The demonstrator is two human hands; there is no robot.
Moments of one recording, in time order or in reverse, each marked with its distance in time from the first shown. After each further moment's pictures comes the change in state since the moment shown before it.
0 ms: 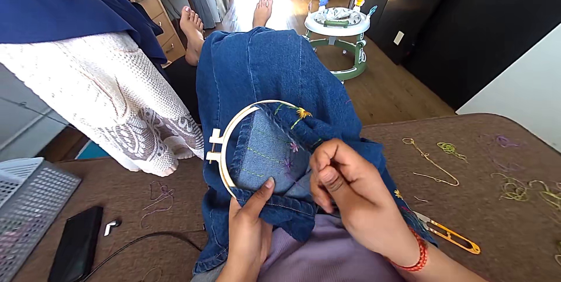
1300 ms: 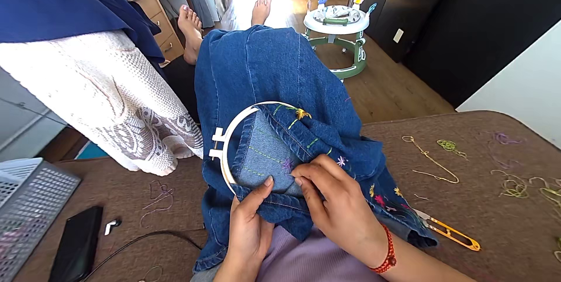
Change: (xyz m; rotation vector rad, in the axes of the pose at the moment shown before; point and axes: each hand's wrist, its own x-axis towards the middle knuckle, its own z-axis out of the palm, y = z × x) left_hand 0.003 -0.001 -0.004 -0.138 -0.016 -0.126; right_hand -0.018 0.036 0.010 -0.817 0.106 -0.220
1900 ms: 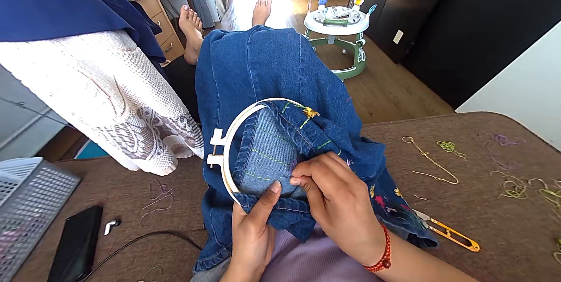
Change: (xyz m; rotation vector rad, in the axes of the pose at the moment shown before) left_hand -0.011 -0.003 0.004 0.156 -0.056 0.187; right_hand 0.012 -0.009 -0.001 -0.012 0.116 -0.069
